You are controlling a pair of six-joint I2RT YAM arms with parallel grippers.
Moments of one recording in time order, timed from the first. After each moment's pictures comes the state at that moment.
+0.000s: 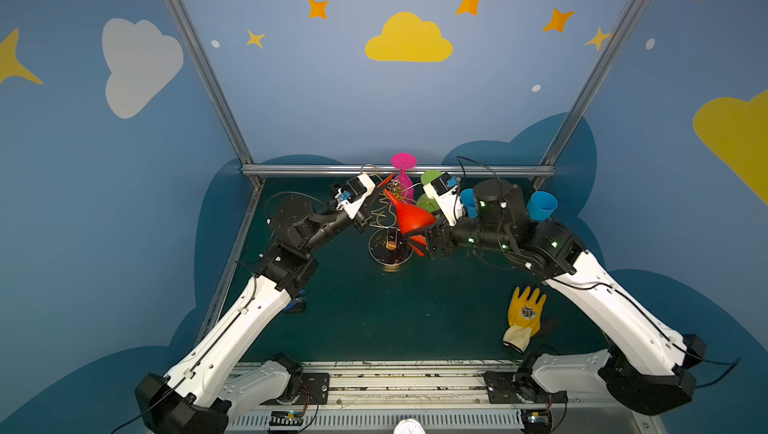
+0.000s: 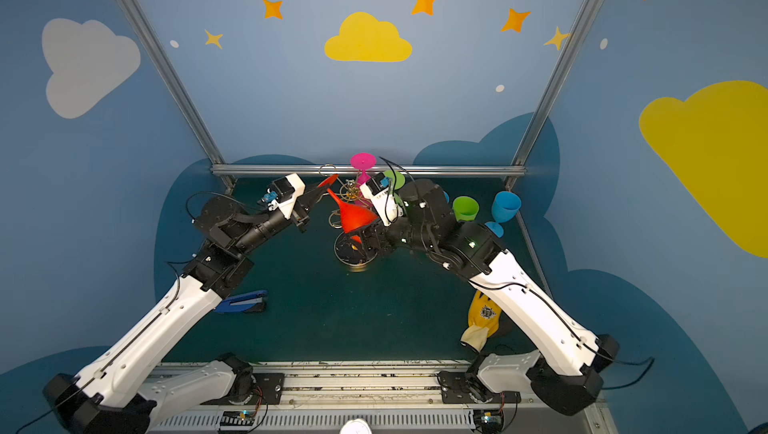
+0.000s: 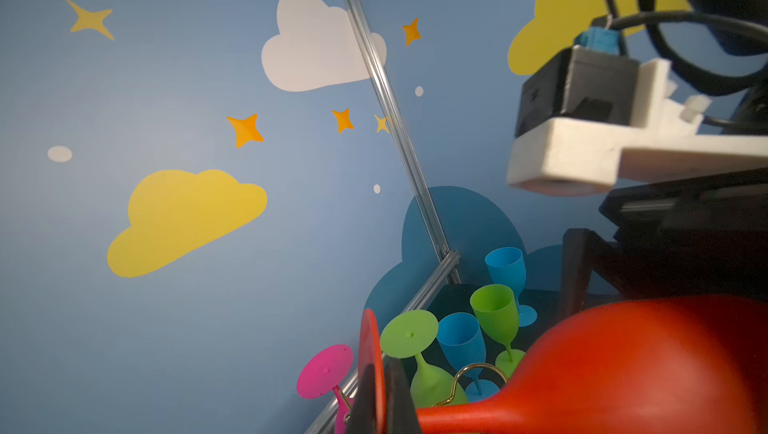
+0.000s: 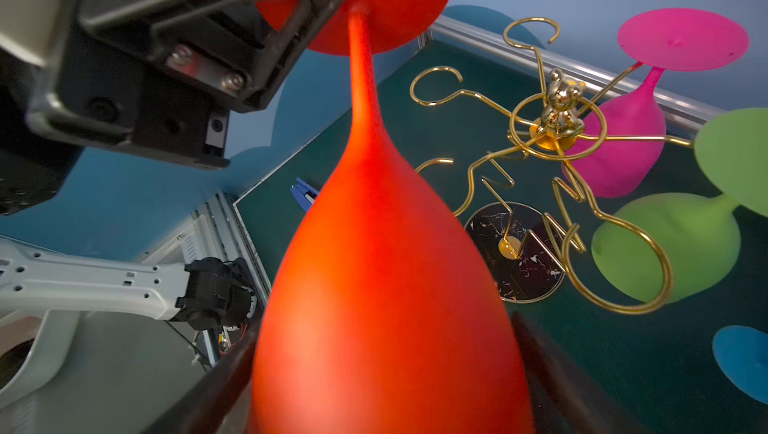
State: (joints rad) left arm -0.48 1.09 1.12 0.15 0.35 0.27; right arm 0.83 1.25 1.56 -0.74 -0.25 0.21
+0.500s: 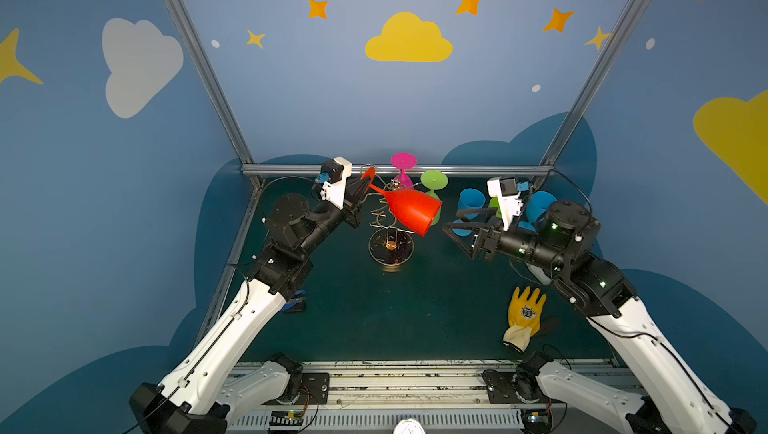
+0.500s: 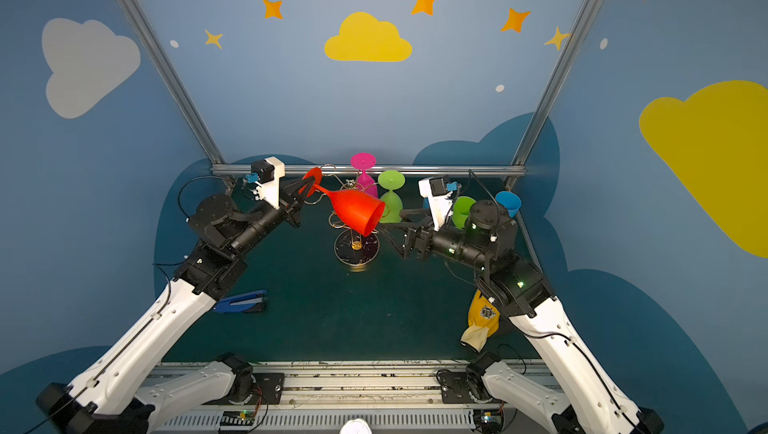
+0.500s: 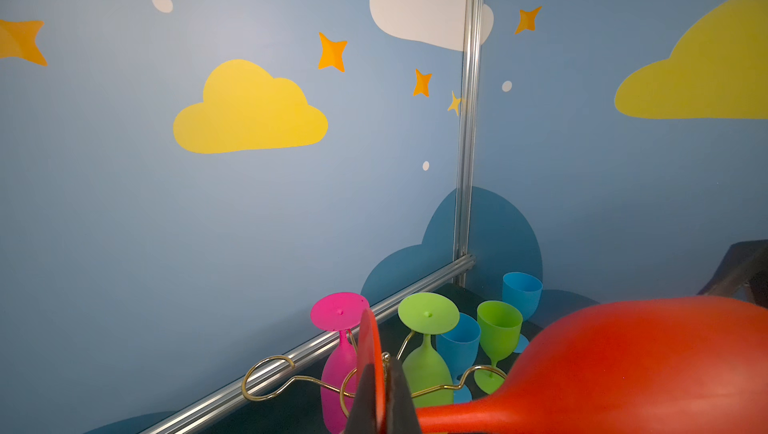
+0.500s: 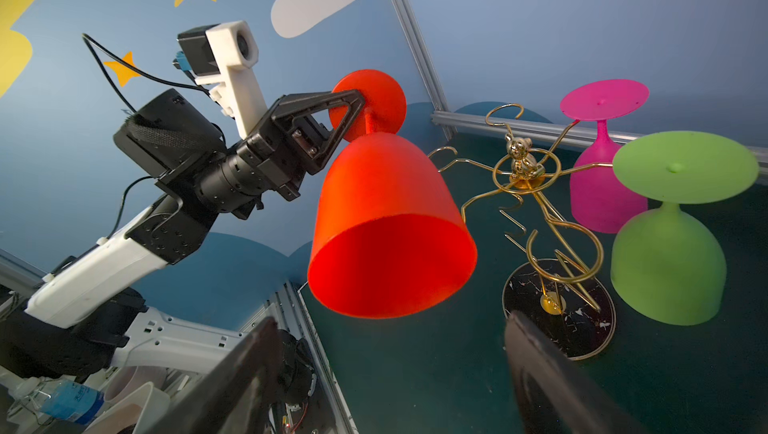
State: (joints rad) left arm -0.46 1.07 1.13 0.06 0.19 -0.02; right arm 0.62 0.94 1.26 -0.44 -0.46 0.40
